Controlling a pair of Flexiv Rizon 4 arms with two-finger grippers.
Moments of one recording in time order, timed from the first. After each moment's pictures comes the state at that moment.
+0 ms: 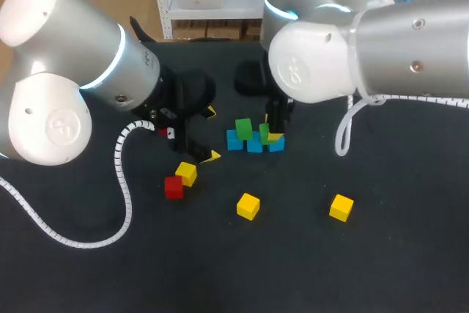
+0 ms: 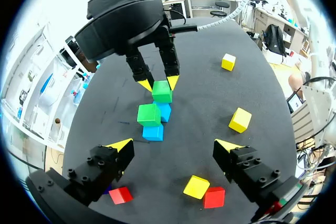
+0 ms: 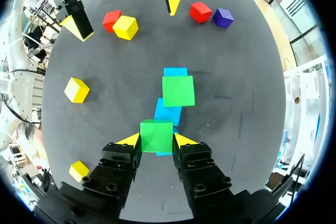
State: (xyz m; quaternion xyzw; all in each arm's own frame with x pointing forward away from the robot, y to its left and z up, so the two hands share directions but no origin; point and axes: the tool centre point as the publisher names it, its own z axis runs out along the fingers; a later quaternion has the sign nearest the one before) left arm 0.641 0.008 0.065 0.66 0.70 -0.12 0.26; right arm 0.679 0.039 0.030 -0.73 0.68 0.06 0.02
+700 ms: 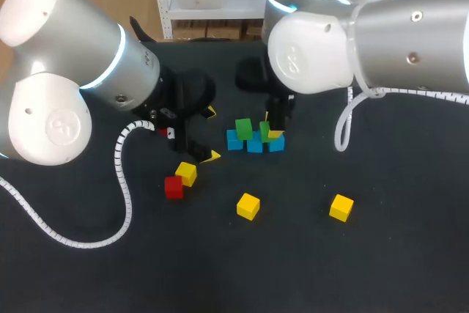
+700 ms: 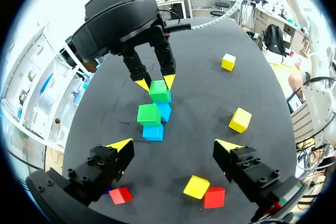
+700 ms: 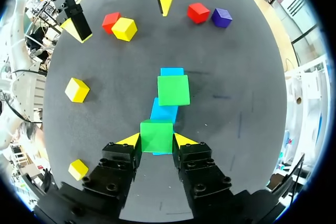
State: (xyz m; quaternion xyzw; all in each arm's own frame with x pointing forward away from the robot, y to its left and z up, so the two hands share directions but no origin) left arm 0.641 0.008 0.065 0.66 0.70 -0.12 0.26; right arm 0.684 0.037 0.030 -0.73 0.68 0.07 0.02
